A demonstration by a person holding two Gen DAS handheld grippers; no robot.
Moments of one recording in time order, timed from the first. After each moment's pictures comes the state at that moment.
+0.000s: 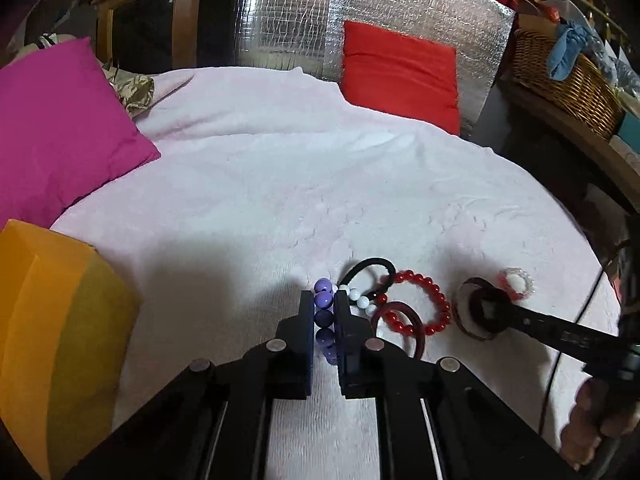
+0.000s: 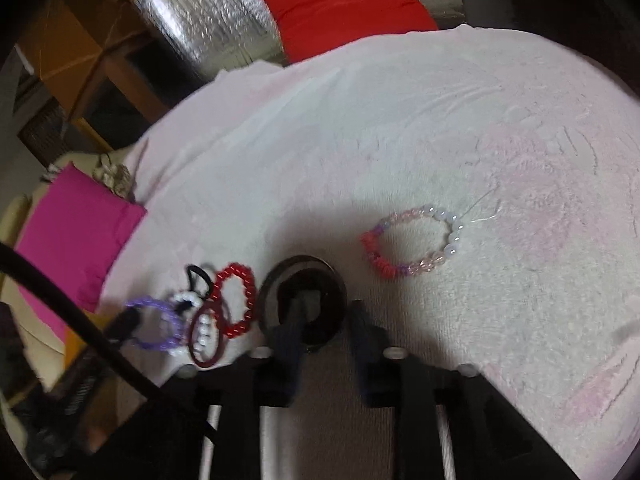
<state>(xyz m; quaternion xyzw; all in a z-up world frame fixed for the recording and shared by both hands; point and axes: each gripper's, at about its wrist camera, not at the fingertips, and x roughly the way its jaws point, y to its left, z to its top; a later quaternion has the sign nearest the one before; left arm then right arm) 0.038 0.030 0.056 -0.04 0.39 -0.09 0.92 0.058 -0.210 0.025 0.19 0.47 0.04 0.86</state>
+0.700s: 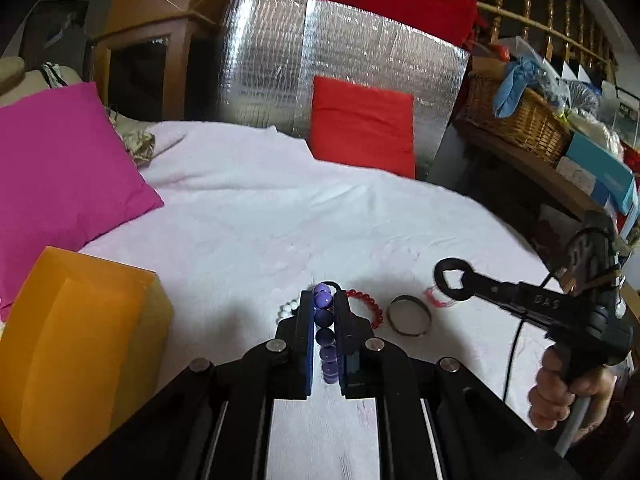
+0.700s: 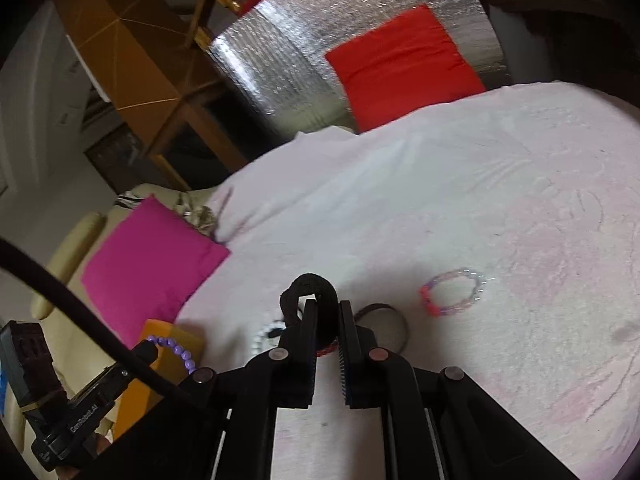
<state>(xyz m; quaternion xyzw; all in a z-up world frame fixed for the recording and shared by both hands) -0.043 0.050 0.128 -0.06 0.31 -0.14 0.94 0.016 -0.216 0.088 0.24 0.34 0.15 0.90</state>
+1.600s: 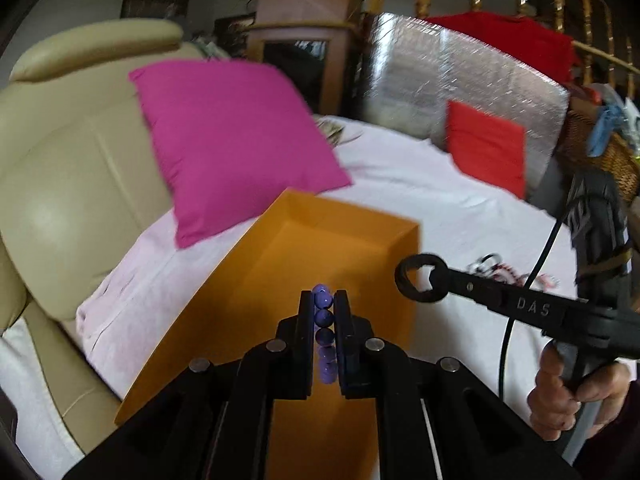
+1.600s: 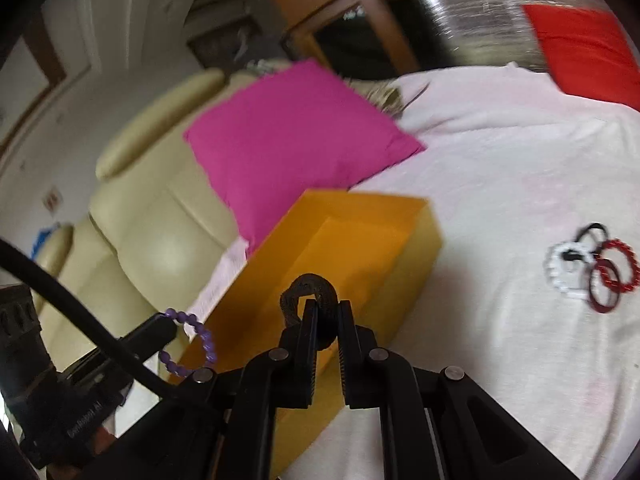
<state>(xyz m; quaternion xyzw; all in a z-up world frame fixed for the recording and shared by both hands) -0.158 0.246 0.115 -0.08 0.32 0.06 0.94 -0.032 0.074 0.090 0.10 0.40 0.36 0.84</state>
